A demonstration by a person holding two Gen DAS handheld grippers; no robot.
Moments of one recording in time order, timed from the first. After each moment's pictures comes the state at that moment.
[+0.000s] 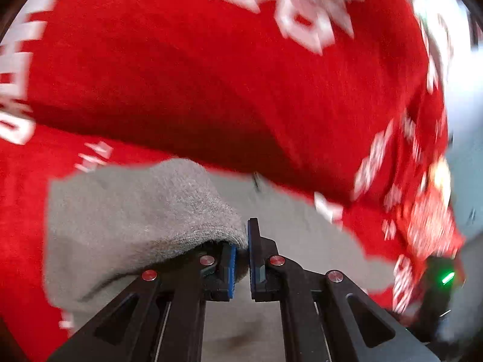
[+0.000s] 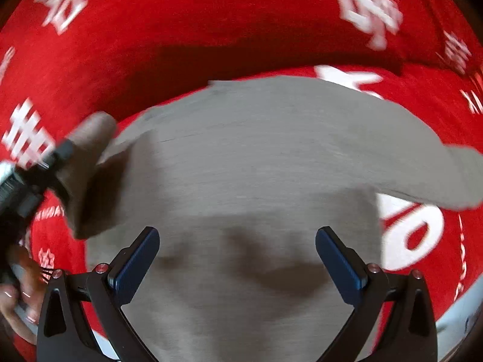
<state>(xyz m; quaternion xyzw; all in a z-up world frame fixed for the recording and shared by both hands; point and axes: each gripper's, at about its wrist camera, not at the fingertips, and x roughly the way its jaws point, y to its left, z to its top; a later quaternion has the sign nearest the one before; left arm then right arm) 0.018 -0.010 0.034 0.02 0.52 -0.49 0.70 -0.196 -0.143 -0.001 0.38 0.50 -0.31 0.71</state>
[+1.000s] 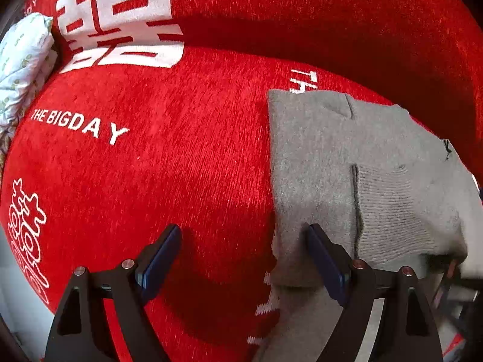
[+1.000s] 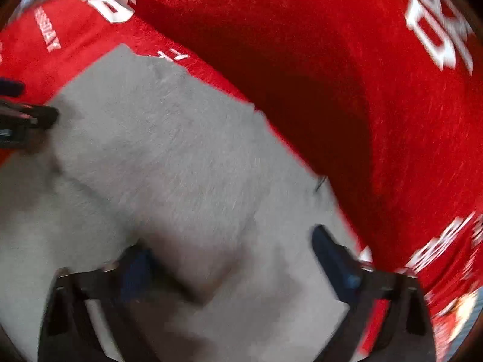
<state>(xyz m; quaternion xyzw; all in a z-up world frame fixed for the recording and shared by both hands) 0.077 0.128 -0.033 0.16 0.59 -0.21 0.76 -0.026 -0.041 -0.027 -0.13 0.56 -0.18 0.80</state>
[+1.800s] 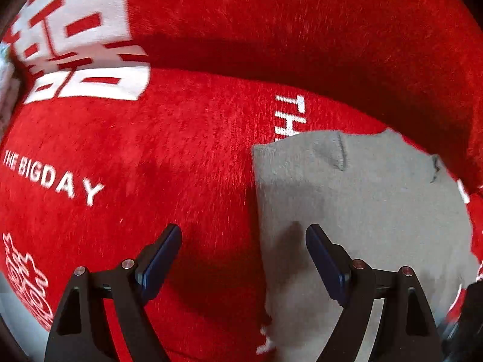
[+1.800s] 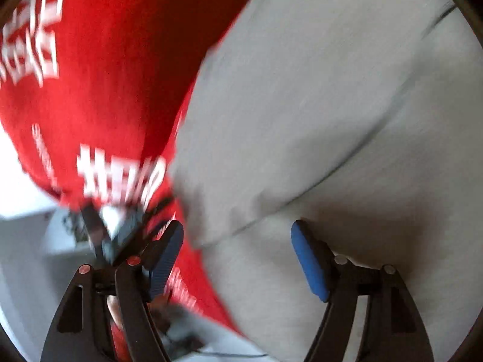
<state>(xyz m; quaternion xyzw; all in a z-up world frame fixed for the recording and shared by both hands) 0.155 0.073 -0.031 0.18 0.63 -0.26 0.71 -0.108 -0.056 -0.080 0.67 0.39 -0.07 0.62</state>
